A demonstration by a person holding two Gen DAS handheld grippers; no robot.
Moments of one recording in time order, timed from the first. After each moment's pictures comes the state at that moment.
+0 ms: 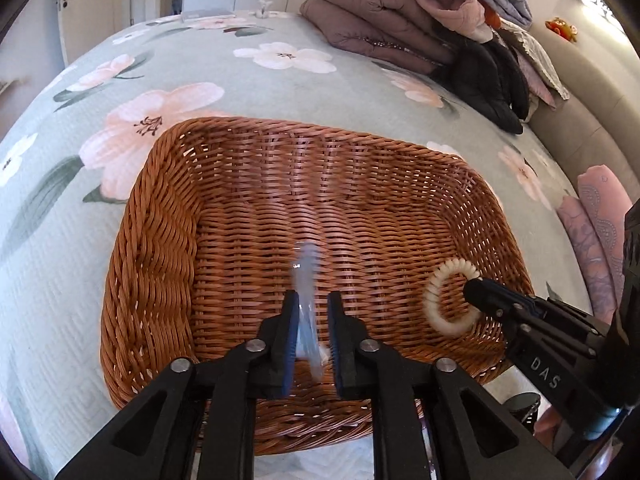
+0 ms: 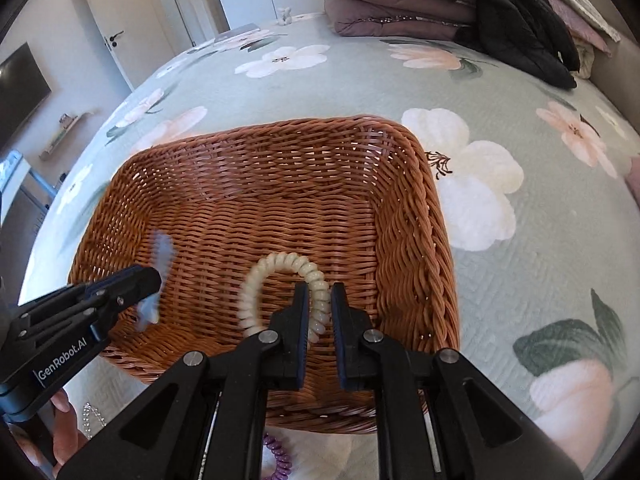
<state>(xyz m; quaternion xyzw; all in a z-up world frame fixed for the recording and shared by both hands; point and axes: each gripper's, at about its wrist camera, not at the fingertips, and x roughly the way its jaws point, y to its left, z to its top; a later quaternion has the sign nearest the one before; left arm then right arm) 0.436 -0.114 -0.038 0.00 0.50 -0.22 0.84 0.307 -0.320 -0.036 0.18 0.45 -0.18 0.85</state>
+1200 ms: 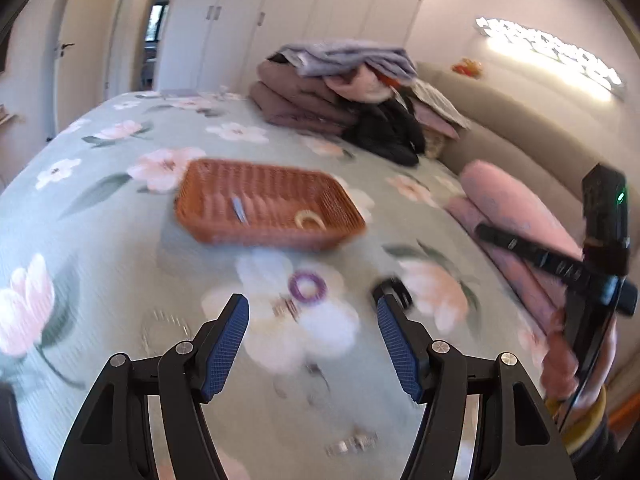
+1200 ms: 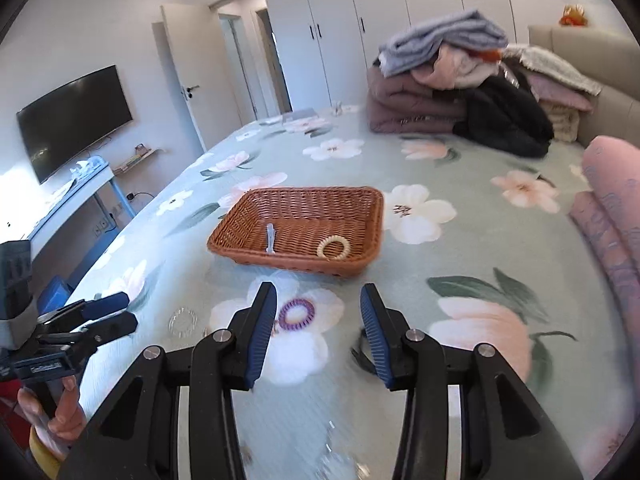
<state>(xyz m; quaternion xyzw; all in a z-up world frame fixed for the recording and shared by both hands) 0.151 -0.007 0.061 -0.04 0.36 -0.32 0.88 0.059 -0.245 0.104 0.13 0.31 -0.11 0.94</state>
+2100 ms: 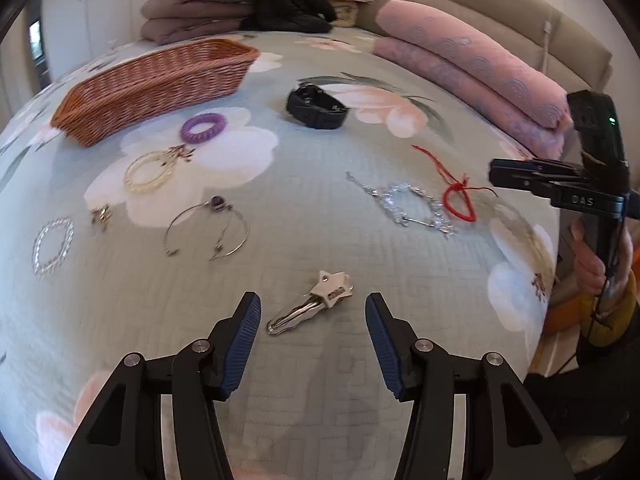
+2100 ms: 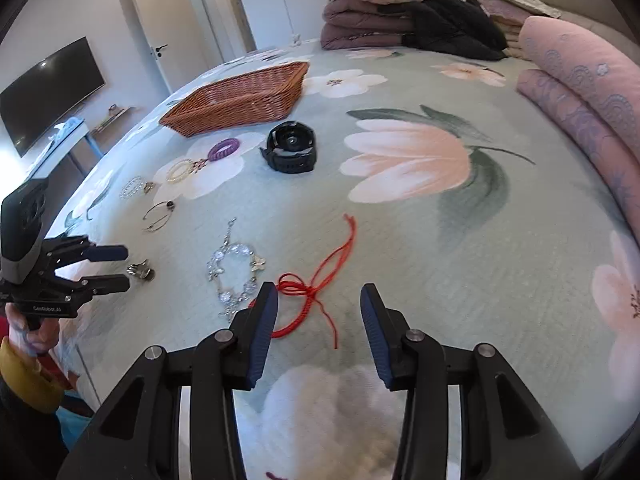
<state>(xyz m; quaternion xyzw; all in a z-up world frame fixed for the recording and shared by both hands) 0.094 -0.069 -0.062 0.15 0.44 -0.44 0.77 -0.092 -0.262 -0.037 0.16 0.40 -0.14 0.89</state>
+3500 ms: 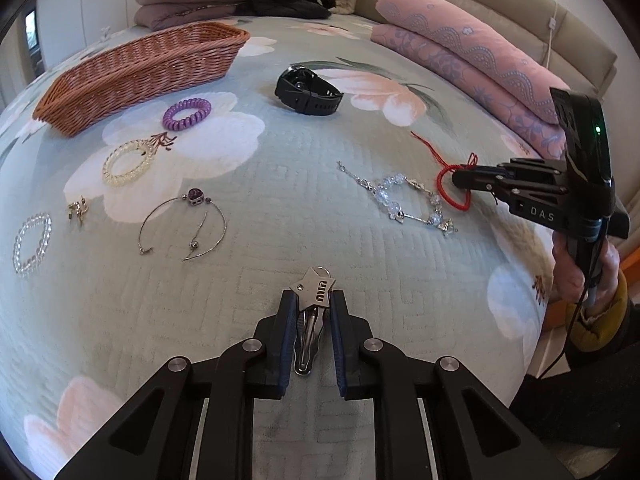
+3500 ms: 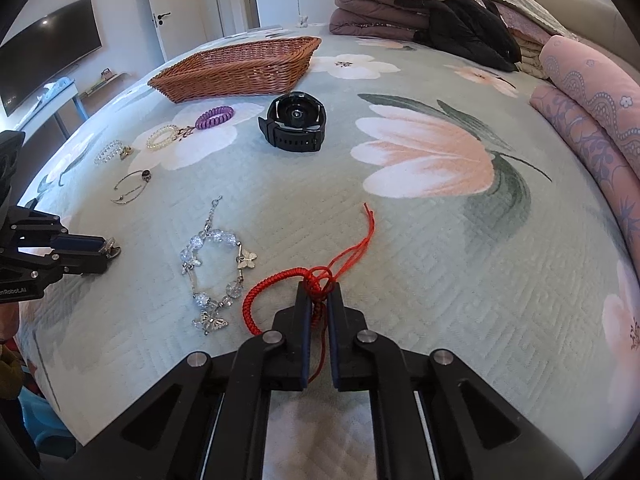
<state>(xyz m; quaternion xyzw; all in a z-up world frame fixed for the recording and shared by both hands) 0.097 -0.081 -0.070 0.15 0.46 -0.43 0.76 -0.056 -0.249 -0.063 0.10 0.43 -0.15 0.88</state>
